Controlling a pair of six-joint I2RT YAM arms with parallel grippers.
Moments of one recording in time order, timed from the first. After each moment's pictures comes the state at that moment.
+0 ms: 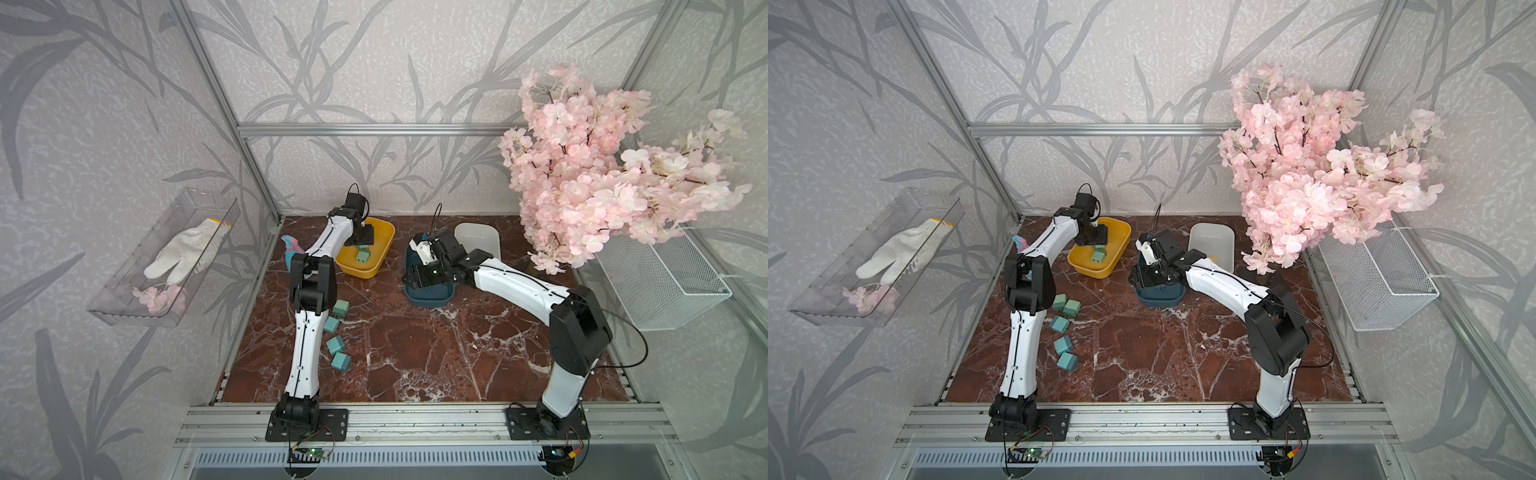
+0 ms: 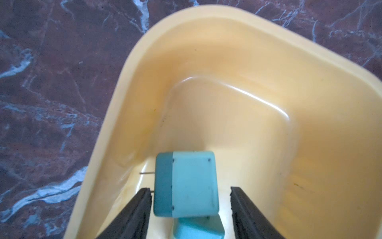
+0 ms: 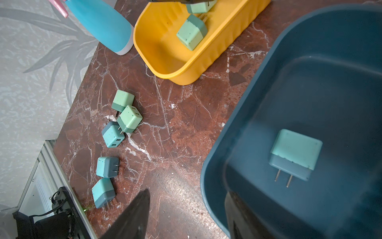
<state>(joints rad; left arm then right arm) -0.16 2.47 2.24 -0.88 -0.01 -0.18 0.66 1.82 1.43 -0.46 -0.31 0.37</state>
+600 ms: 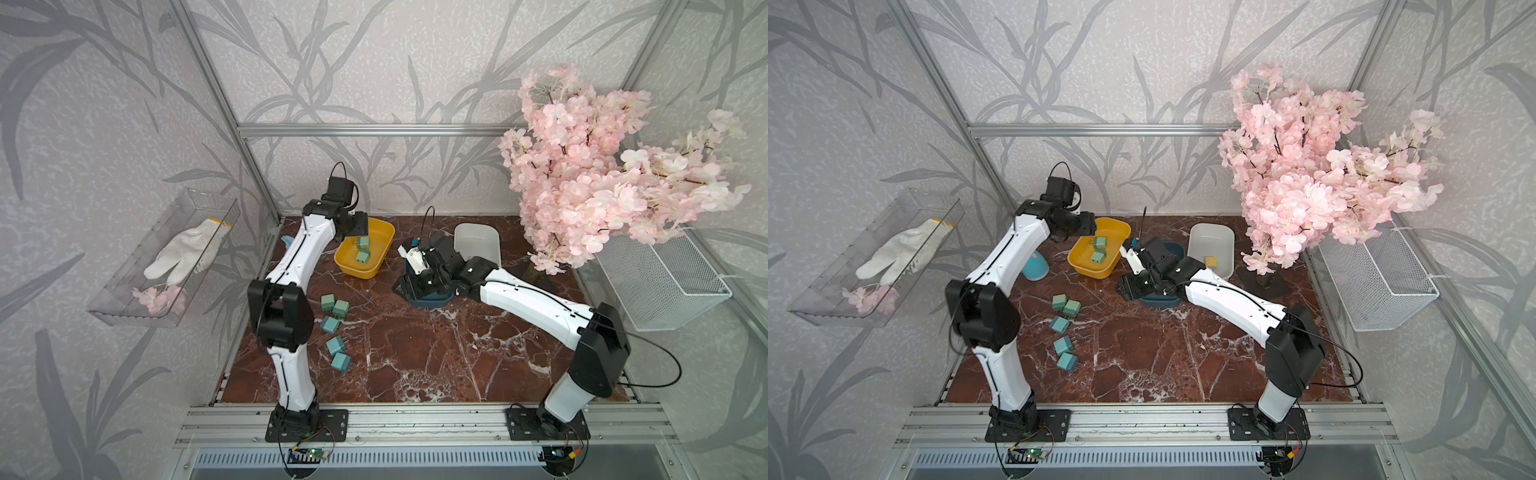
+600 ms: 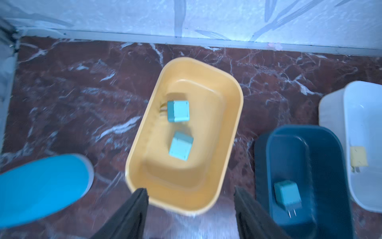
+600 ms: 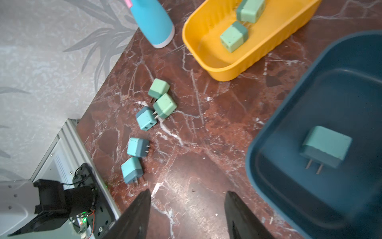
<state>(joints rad) -0.19 1.81 1.80 -0.90 -0.01 -0.22 0.84 1.68 1.44 -0.54 -0.23 0.37</state>
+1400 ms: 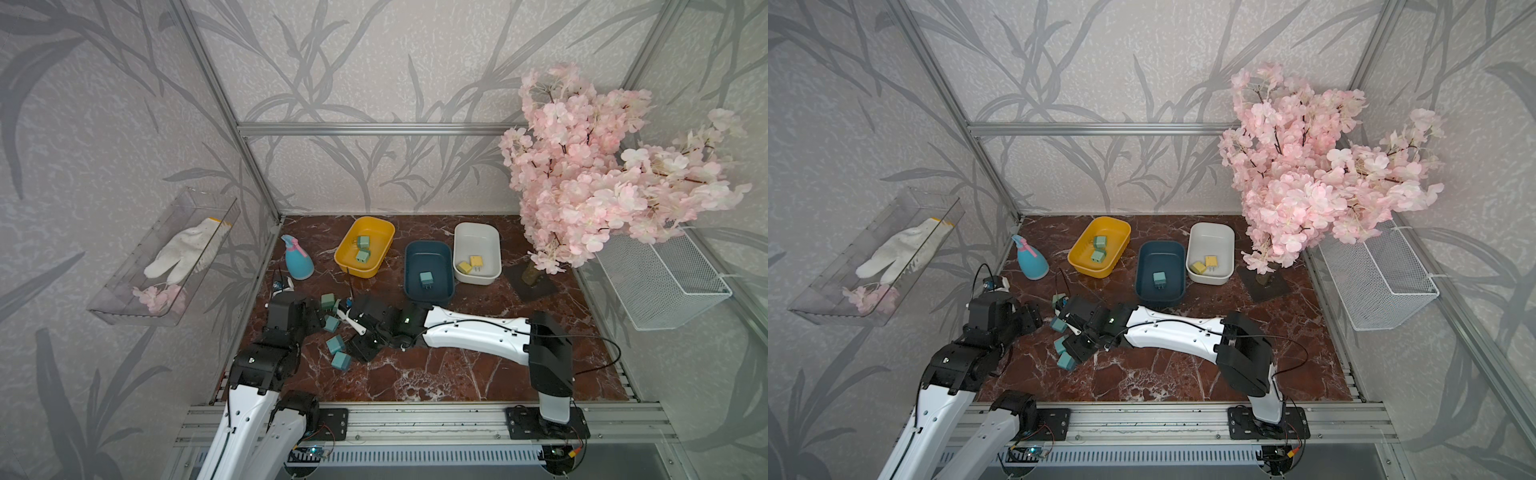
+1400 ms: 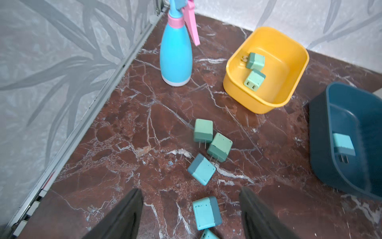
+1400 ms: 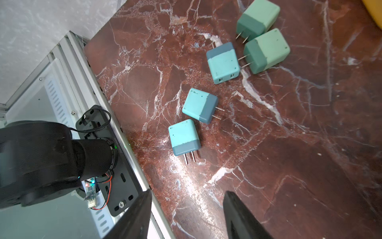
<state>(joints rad) -0.16 0.62 0.78 -0.88 -0.32 -0.42 1.24 1.95 1.61 -0.57 -0.08 0.39</state>
